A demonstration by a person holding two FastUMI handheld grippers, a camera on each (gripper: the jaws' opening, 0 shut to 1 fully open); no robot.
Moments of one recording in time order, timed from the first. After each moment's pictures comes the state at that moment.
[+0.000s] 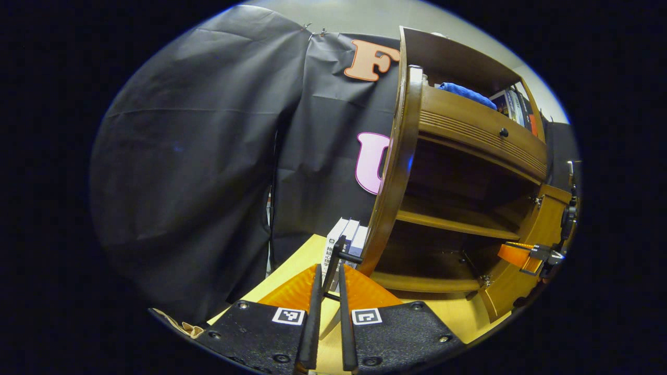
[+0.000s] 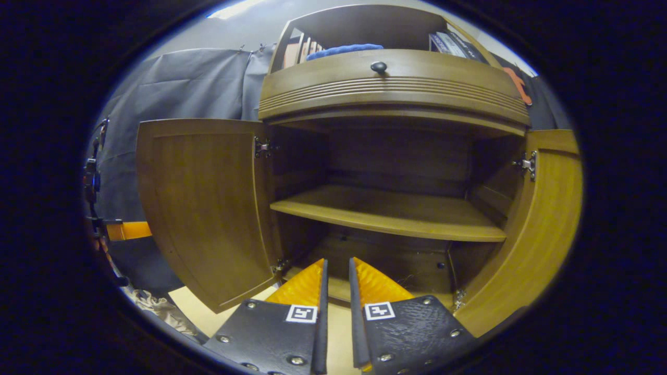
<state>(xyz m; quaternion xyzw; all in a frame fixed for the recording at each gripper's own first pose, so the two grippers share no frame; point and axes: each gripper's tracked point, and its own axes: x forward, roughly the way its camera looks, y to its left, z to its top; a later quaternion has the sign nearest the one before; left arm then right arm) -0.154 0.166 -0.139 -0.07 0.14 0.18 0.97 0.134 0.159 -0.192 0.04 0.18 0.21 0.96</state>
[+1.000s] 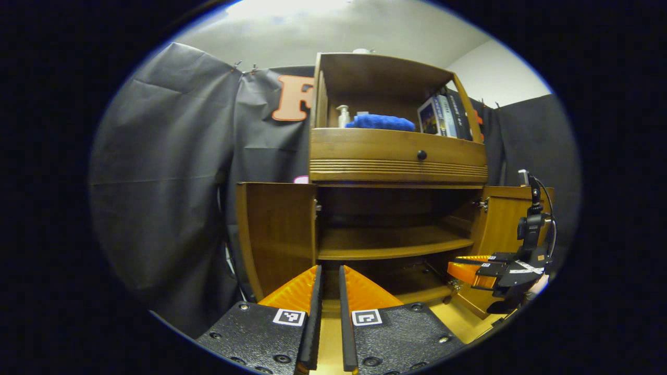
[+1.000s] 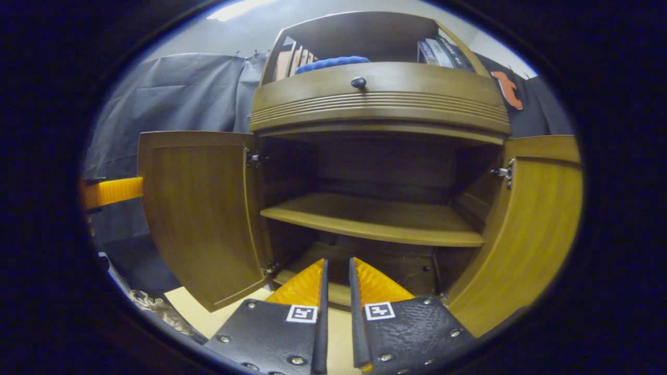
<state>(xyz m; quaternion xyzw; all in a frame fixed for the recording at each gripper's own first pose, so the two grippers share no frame) -0.119 0.043 -0.042 0.02 0.06 0.03 1.00 0.125 0.106 -0.172 0.03 0.16 0.17 0.97</state>
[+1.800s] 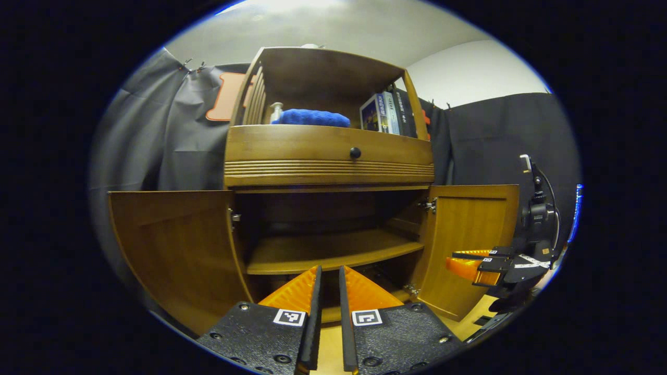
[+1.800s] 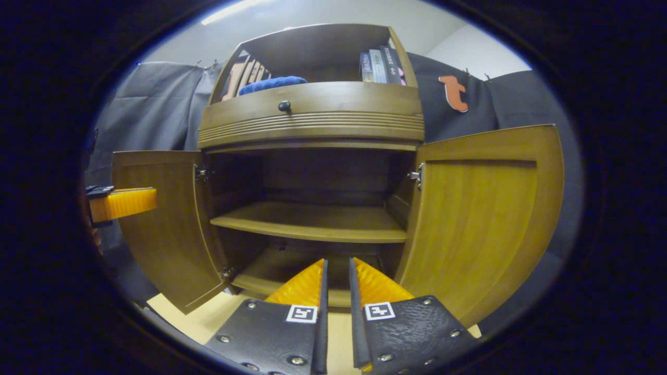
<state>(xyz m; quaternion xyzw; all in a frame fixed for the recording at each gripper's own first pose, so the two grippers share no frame) -0.065 -0.055 -0.050 0.01 0.06 -0.13 0.99 0.101 0.003 -0.155 0.04 0.14 0.03 0.99</state>
